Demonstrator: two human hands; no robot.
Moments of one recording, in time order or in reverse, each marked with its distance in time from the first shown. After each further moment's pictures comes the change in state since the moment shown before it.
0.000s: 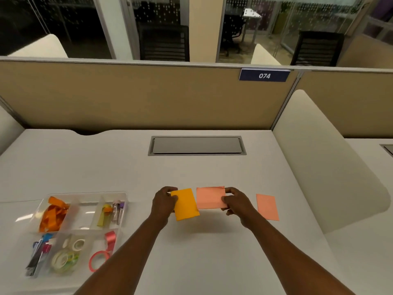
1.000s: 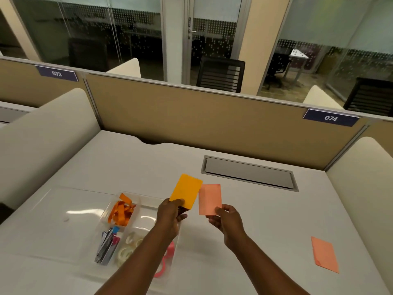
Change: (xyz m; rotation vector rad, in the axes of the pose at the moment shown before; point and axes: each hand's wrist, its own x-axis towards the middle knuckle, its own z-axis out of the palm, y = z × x) left_hand -0.011 -0.001 -0.172 -0.785 0.153 -0.221; right_hand -0.043 -0.077 0.221 0.393 -0.027 0.048
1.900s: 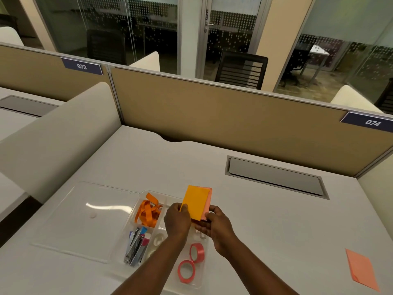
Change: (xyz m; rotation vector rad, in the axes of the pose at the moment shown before) left_hand 0.033 0.014 -0.067 0.703 0.365 0.331; right_hand -0.020 0.032 0.124 -0.084 -0.251 0.094
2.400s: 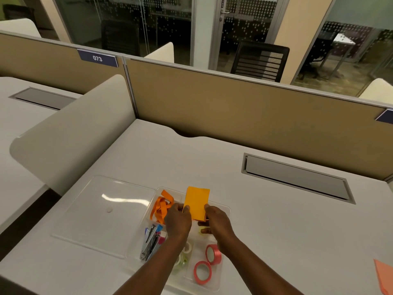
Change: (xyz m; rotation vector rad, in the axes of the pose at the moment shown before) left_hand 0.038 -0.030 -0.028 -0.014 0.015 -0.043; right_hand 0.029 0.019 0.044 -0.321 0.020 -0.070
